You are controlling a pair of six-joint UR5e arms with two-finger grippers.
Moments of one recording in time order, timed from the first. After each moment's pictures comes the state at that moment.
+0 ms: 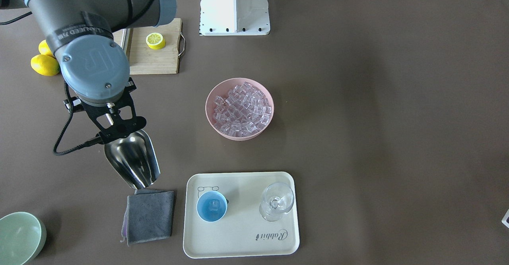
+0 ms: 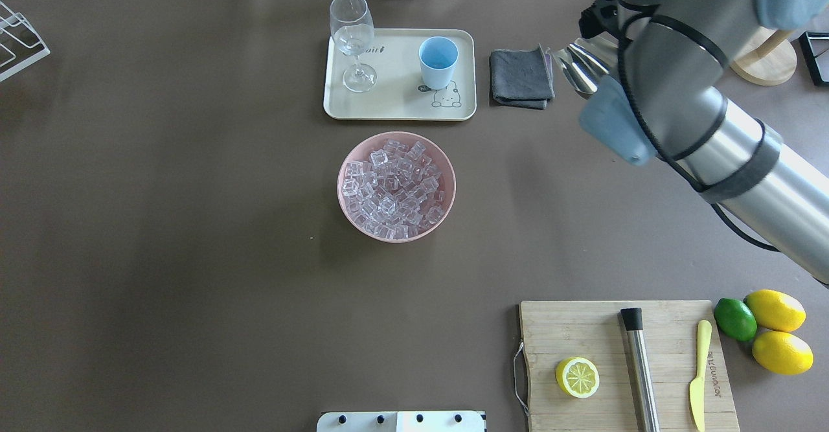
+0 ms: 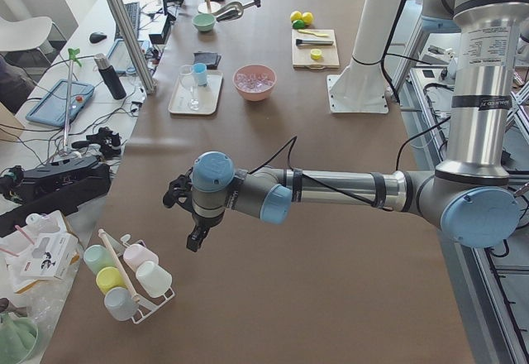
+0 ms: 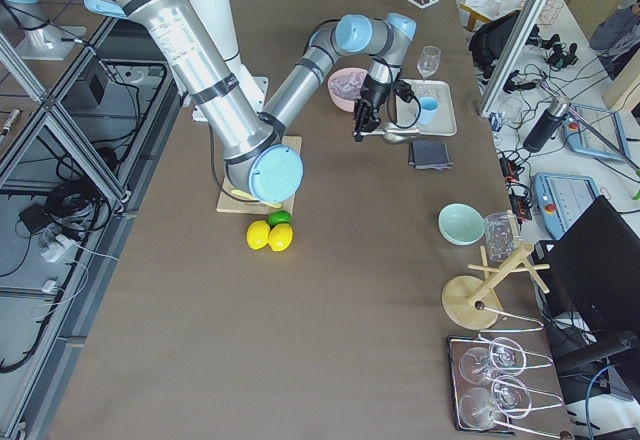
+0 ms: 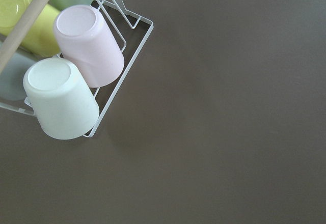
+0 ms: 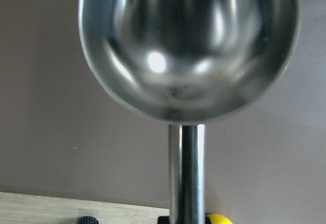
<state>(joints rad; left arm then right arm) -1.58 -1.59 -1.57 -1.87 -2.36 0.15 0.95 -1.01 1.90 -2.43 2.06 0.23</state>
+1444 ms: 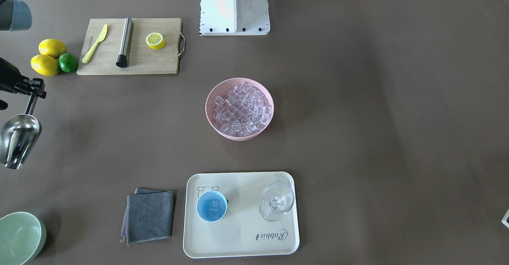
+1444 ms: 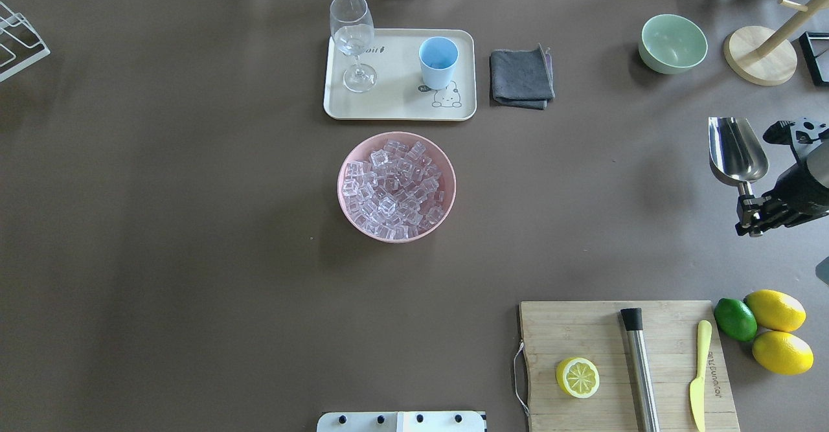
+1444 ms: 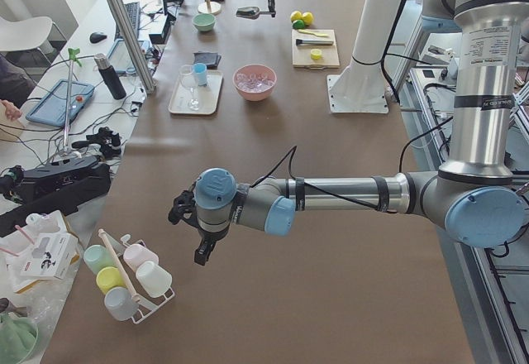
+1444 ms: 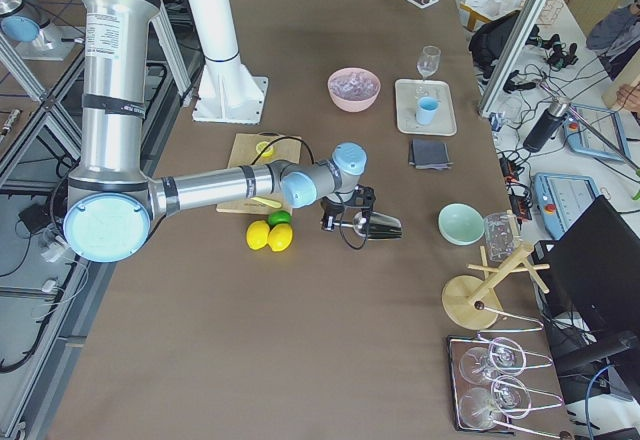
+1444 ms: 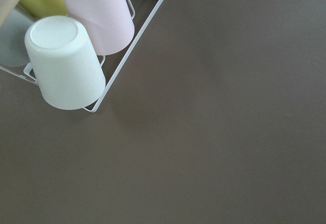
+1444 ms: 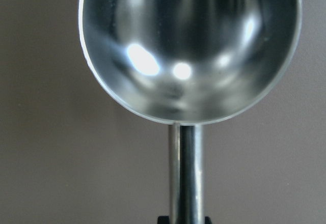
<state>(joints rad) -1.58 -1.57 -1.53 -1.88 -2.36 0.15 1.01 -1.67 1.78 -1.34 2.31 0.69</state>
